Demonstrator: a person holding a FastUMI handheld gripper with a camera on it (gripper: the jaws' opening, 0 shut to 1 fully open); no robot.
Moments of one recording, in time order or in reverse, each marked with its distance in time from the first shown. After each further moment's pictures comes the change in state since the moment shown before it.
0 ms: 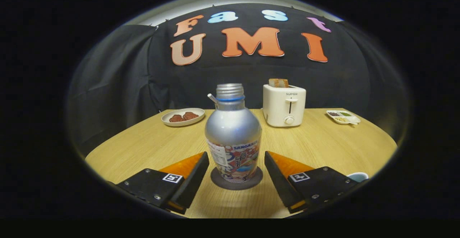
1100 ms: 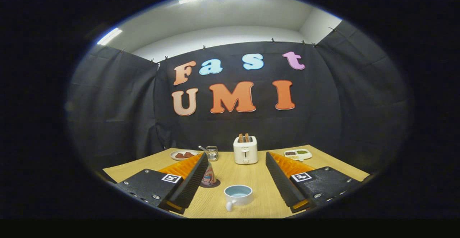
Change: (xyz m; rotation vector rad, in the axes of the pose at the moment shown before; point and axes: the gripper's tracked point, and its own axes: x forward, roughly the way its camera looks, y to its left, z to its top) arm -0.237 -0.137 0.138 0.041 -0.388 -0.033
